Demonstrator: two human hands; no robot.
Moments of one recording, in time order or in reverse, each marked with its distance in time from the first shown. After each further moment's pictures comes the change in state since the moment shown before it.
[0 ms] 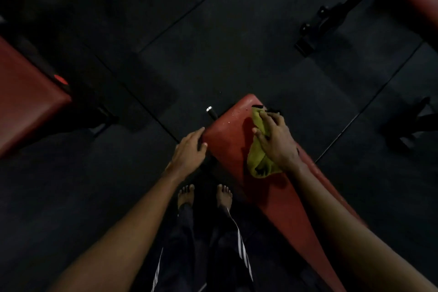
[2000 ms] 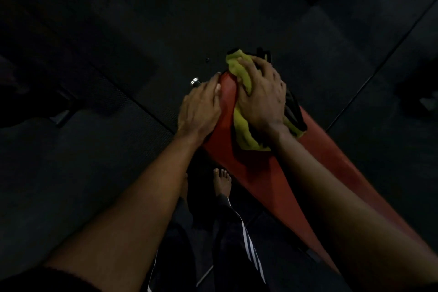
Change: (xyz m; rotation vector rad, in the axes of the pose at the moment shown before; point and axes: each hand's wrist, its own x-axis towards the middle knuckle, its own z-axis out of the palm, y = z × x) left_hand 0.113 0.025 0.068 0.172 0.153 0.202; right_hand 0.077 -0.006 0.064 -0.064 0.203 0.036
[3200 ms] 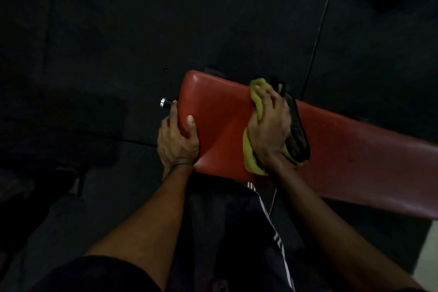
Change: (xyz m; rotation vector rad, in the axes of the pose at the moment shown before) left_hand -0.004 0.008 0.003 0.061 0.071 -0.041; right_hand -0.070 0.049 0.005 0.173 0.316 0.704
